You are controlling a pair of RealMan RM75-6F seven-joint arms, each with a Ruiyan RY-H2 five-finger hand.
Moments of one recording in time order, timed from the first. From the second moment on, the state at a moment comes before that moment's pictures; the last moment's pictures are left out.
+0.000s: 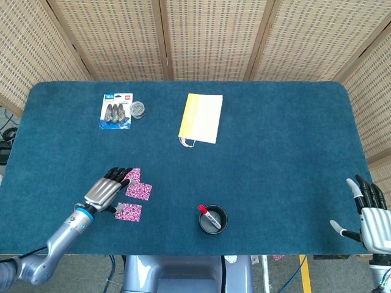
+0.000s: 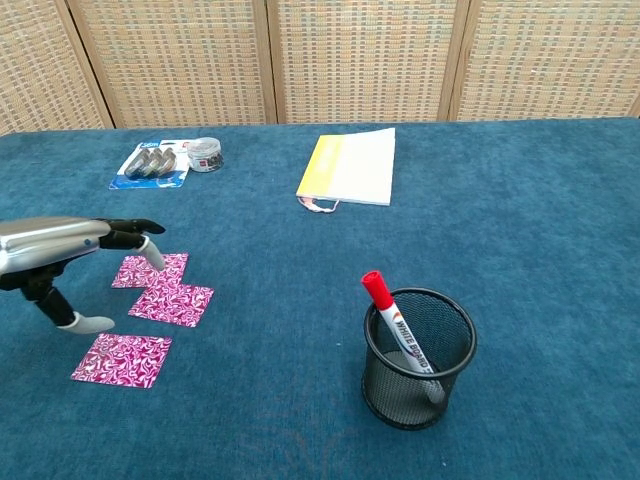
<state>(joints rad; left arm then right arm) -0.59 -1.40 -0.02 -1.53 1.26 0.87 0.22 0.03 -1.15 0.07 -1.56 -1.51 1.53 0.11</state>
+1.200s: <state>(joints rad) -0.67 -1.56 -0.05 -1.39 1.13 0.82 0.30 0.03 -1.14 0.07 -1.56 -1.51 1.52 0.13</state>
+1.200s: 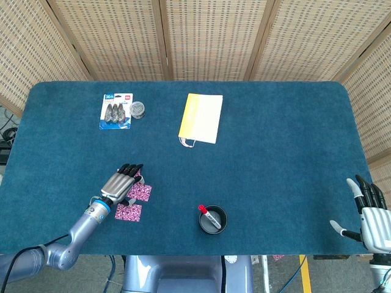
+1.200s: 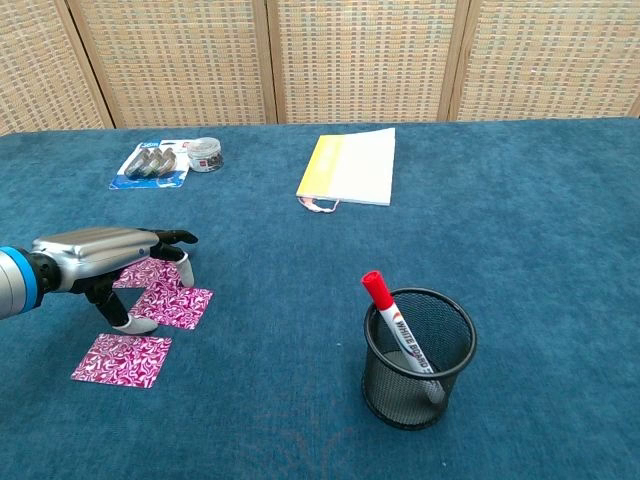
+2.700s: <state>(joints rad) -0.61 -1.40 0.01 -1.67 0.99 0.96 0.46 0.03 -1.14 0.07 -1.56 -1.51 1.52 0.13</state>
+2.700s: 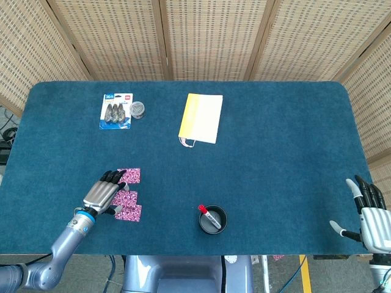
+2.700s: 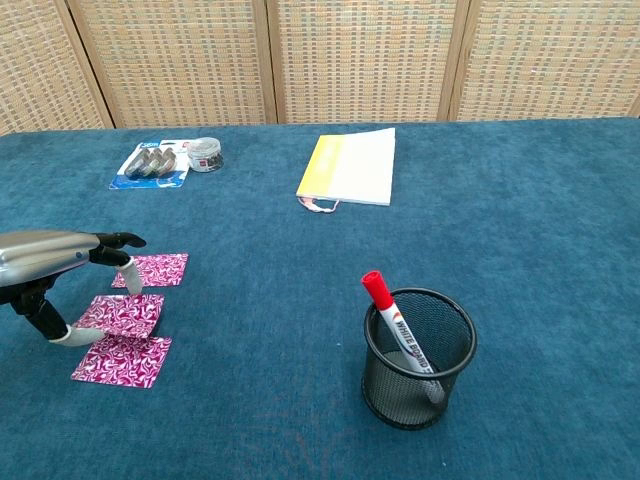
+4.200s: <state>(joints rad) -0.56 -1.46 0.05 -1.70 1.05 1.02 0.51 0.03 -1.13 0.06 -1.57 -1.50 1.51 0.14</state>
